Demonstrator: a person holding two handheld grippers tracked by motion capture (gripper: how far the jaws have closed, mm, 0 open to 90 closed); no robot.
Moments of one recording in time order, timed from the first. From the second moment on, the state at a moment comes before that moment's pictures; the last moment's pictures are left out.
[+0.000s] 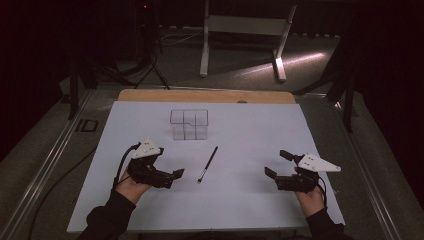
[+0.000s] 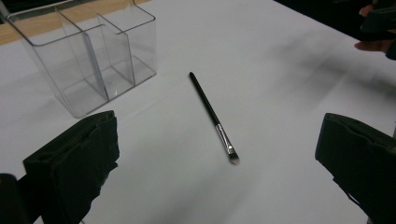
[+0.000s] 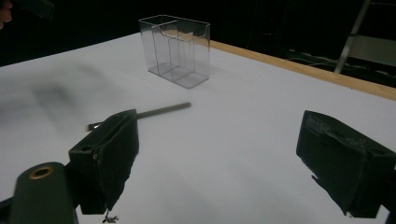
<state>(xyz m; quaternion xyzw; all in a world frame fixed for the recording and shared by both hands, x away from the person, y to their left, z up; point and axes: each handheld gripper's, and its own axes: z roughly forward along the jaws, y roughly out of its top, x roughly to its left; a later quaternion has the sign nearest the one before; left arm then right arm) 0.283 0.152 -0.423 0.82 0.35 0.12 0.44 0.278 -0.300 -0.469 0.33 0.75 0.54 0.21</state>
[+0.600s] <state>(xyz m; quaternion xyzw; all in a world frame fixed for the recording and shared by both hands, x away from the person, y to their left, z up) 0.292 0.119 -0.413 0.83 0.37 0.14 0.40 0.278 -0.301 -0.469 0.33 0.75 0.54 0.21</state>
